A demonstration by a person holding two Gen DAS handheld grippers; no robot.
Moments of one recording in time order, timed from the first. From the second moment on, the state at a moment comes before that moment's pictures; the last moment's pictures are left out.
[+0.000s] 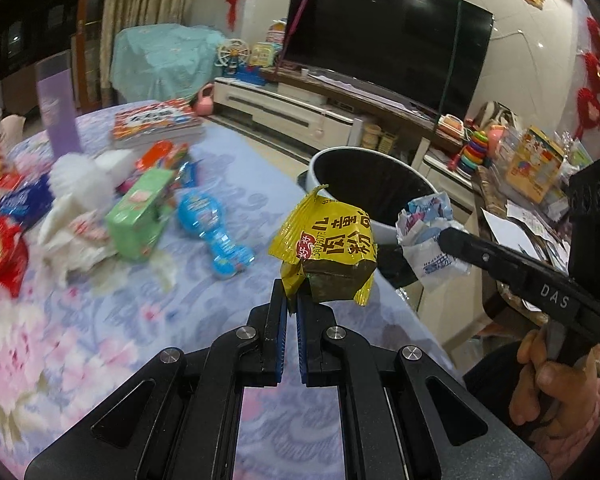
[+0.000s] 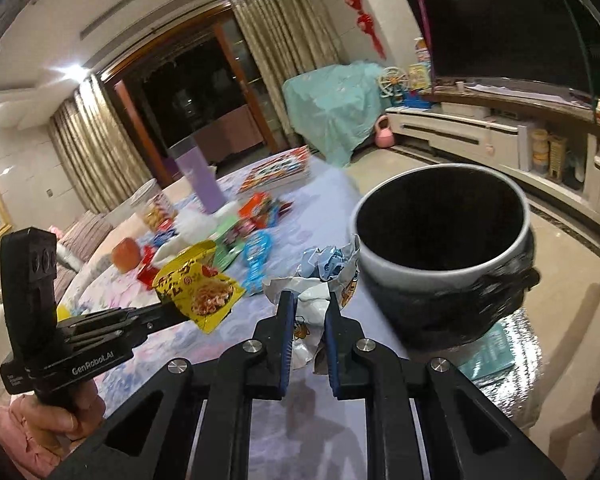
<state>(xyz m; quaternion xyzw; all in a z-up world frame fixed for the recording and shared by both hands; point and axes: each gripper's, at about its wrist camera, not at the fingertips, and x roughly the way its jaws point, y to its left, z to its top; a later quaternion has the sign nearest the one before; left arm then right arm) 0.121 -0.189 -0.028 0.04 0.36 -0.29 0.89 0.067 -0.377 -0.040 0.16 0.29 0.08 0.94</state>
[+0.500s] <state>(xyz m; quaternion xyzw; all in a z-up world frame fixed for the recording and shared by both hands) 0.163 -0.260 -0.020 0.07 0.37 -0.31 0.88 0.105 -0.434 -0.031 0.16 0.29 0.04 0.94</state>
